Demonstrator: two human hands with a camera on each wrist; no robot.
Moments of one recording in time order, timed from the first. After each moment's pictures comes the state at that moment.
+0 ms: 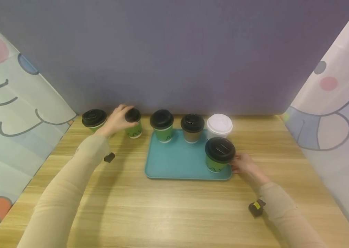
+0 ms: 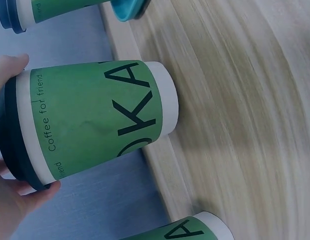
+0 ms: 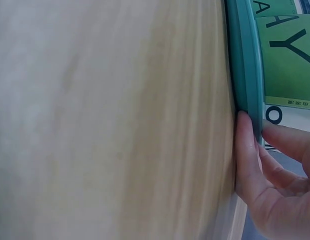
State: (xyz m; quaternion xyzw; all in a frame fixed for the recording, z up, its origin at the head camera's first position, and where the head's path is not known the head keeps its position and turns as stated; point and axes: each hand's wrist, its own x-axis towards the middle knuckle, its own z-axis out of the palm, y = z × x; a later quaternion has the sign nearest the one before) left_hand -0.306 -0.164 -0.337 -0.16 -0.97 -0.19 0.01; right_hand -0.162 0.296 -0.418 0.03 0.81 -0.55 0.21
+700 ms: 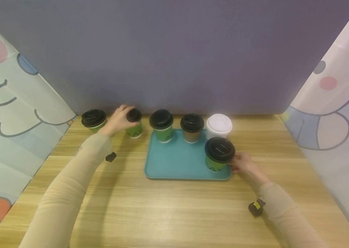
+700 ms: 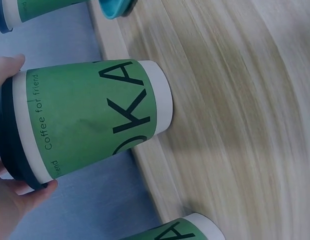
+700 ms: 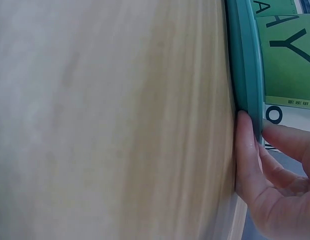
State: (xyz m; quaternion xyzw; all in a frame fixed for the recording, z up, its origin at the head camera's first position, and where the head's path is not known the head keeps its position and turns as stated) left_hand -0.313 -0.161 -0.342 -0.15 -0.97 -0.18 0.00; right_hand -0.164 0.296 -0.421 0.03 0.81 -0.55 0.21
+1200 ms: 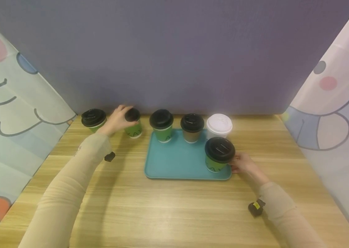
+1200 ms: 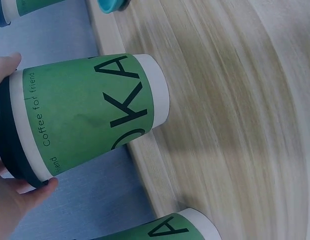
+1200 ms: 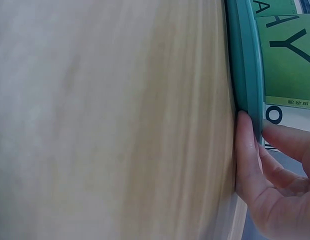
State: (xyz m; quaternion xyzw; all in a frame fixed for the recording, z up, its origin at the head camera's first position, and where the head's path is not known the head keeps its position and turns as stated) left_hand -0.315 -0.167 -0.346 -0.15 -0.97 -0.19 0.00; right_hand -0.163 0.296 -0.419 0.03 0.81 -0.55 0.21
